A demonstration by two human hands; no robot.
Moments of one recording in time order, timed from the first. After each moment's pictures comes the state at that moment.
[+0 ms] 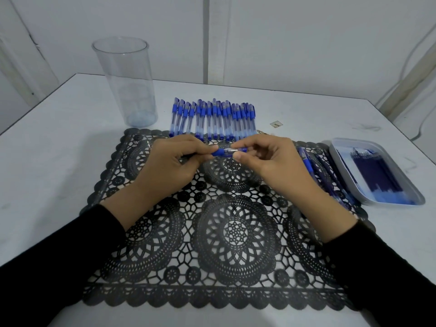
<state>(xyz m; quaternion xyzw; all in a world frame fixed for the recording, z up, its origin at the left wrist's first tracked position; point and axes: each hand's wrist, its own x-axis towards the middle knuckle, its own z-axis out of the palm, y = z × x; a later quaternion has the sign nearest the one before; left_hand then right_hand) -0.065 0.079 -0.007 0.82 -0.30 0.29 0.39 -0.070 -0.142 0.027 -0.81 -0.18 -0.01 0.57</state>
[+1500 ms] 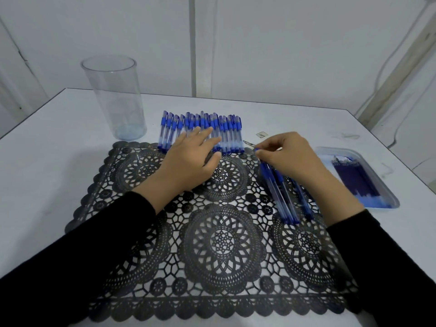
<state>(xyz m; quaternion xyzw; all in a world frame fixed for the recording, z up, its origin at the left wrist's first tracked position) -0.025 0.033 -0.002 0.96 -0.17 0.11 0.17 -0.038 -0.188 0.048 -0.93 -0.03 -0.05 0.37</state>
